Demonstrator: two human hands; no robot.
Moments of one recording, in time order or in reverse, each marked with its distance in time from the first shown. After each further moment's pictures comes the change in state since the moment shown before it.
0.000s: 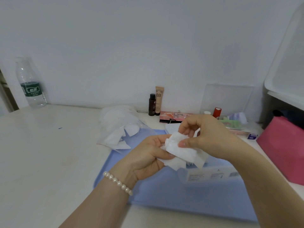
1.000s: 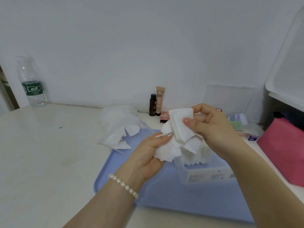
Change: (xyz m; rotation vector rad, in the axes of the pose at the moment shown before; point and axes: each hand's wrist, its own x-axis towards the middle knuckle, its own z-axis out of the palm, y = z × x) left_hand 0.003 0.001 0.010 -0.292 0.213 0.070; right_hand 0.007 0.013 0.006 0.829 0.129 -0.027
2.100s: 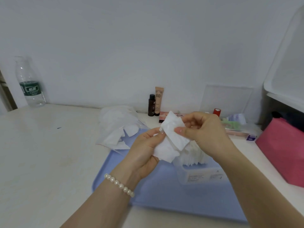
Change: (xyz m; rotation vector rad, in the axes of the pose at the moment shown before) left_hand 0.000 0.003 0.001 0.109 0.106 0.143; right_hand 0.000 0.004 0.012 -0.359 0.174 0.044
